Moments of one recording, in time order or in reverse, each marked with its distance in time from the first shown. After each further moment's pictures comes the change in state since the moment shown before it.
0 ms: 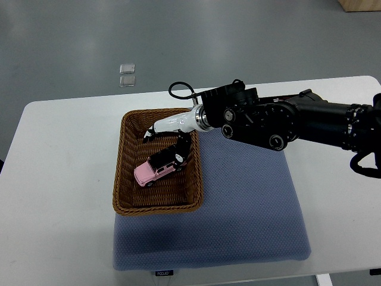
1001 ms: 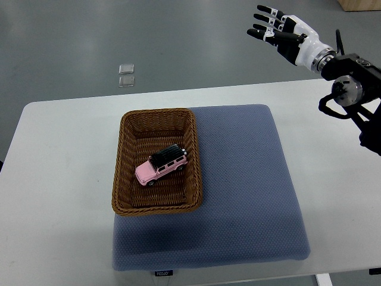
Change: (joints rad) left arm 0.000 0.000 0.000 0.000 0.000 0.000 0.000; right arm -0.424 -0.315 0.897 -0.121 0.748 -0.109 0.084
